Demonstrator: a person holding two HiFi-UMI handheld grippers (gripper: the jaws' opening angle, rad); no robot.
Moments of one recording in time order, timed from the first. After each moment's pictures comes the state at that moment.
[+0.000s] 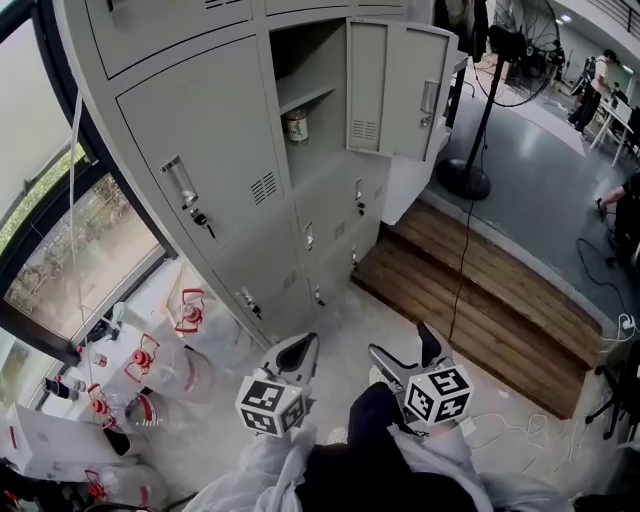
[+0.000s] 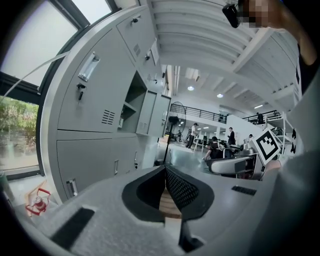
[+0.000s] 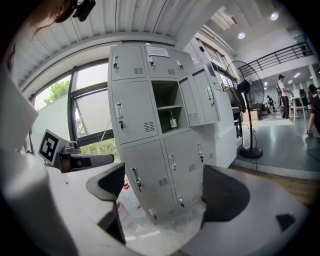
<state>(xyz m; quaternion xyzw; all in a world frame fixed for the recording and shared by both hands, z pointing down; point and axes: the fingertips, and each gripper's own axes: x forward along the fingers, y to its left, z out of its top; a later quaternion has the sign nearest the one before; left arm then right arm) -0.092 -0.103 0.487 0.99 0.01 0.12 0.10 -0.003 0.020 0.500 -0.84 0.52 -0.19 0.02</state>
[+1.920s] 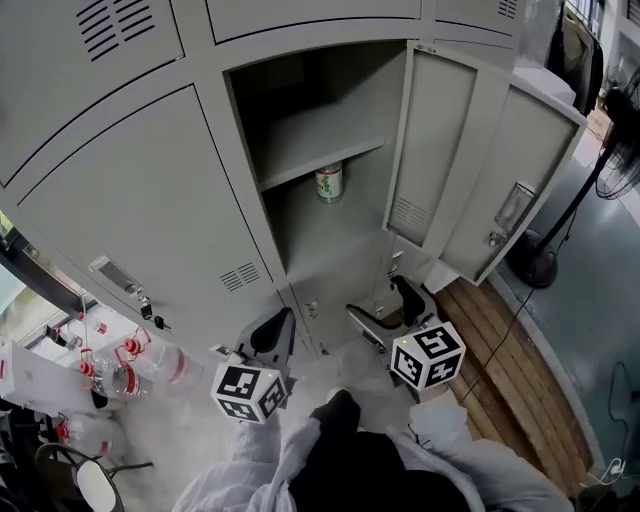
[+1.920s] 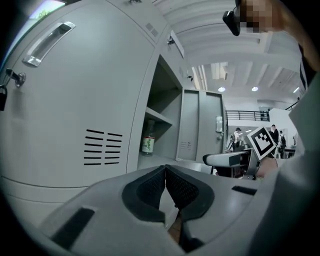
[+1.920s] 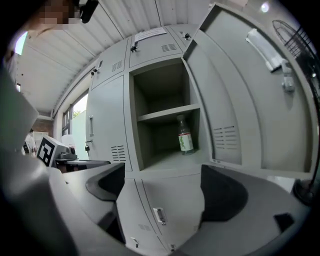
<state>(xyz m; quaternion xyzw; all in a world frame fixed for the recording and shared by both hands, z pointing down) 0.156 -0.285 0.436 0.97 -0.23 0.06 0.07 0.299 -0.232 0.438 -0.69 0.72 -0.12 0.01</state>
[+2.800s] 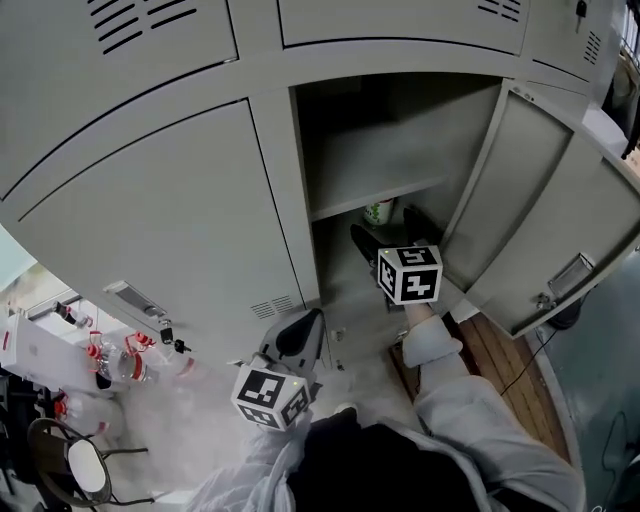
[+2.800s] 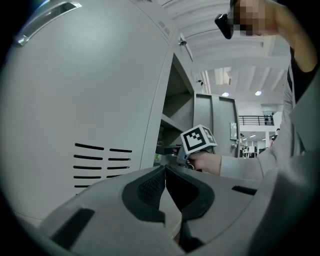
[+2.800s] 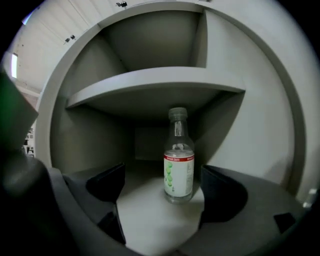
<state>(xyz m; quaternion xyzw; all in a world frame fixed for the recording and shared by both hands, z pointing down) 0.179 -0.345 0.415 0.96 -0.25 0.02 0.08 0.368 -0.460 0.403 -0.72 0.69 -0.06 -0.05</state>
